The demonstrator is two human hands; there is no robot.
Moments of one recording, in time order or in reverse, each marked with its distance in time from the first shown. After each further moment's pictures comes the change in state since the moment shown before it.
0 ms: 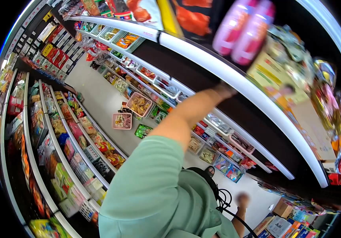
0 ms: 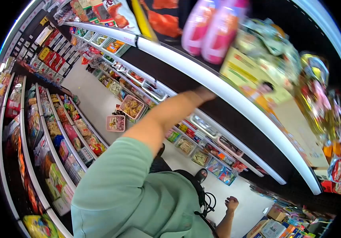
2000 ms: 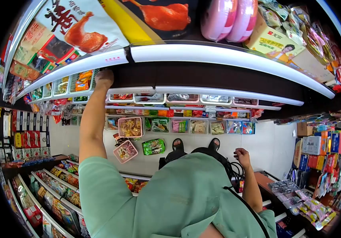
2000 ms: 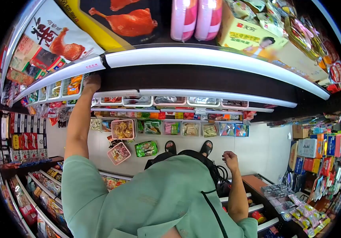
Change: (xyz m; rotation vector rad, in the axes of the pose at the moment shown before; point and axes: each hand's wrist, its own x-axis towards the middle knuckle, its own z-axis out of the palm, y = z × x) left_hand -0.200 -0.280 -0.170 0.678 -0.223 -0.837; right_hand -0.161 -0.049 0.224 0.056 -0.138 -0.083
